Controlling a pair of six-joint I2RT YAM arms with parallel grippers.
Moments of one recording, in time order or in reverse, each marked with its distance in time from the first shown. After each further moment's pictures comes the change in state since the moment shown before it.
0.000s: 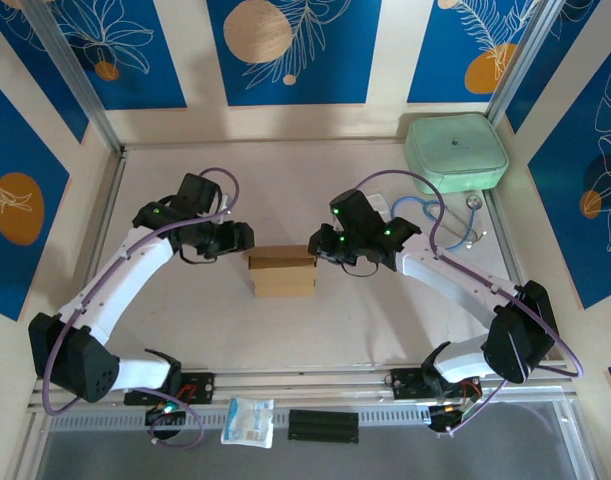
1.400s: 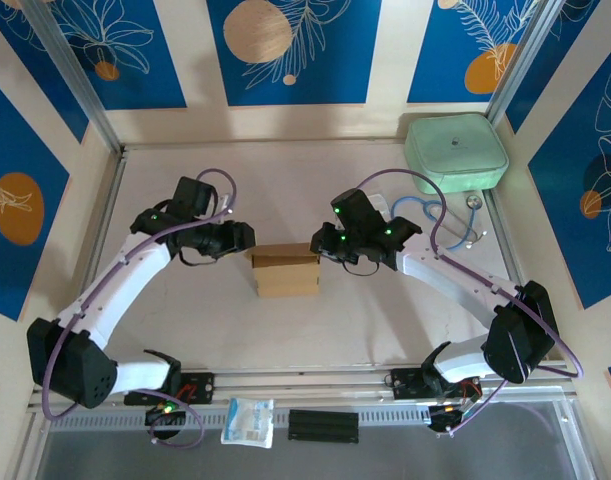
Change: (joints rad) left arm 0.013 -0.034 -0.055 0.107 0.110 0.000; right arm 0.000 0.000 0.000 -0.002 0.030 -0.003
